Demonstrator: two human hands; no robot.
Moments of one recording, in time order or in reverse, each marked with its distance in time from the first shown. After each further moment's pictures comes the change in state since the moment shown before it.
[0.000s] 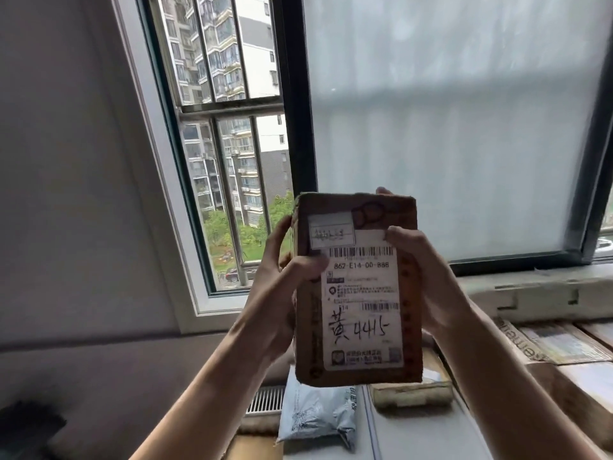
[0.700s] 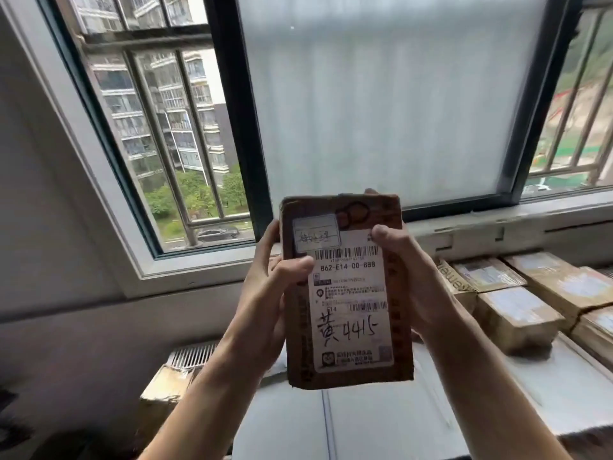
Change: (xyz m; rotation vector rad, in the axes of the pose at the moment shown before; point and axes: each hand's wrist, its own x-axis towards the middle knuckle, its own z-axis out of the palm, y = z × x) left_hand -0.031 -0.082 0.071 -0.140 -0.066 -0.174; right_hand -0.091 0.014 -0.064 0.016 0.227 0.161
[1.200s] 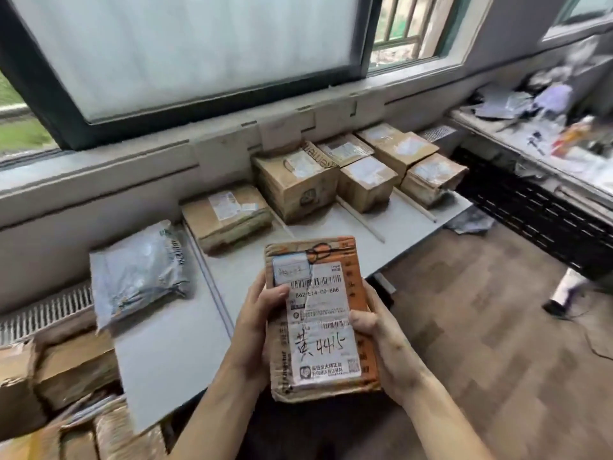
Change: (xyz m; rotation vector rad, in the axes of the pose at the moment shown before) left_hand -0.072 -0.213 0.024 -0.411 -0.190 -0.768; right_hand -0.229 0.146 -0.036 0.050 0.735 0.213
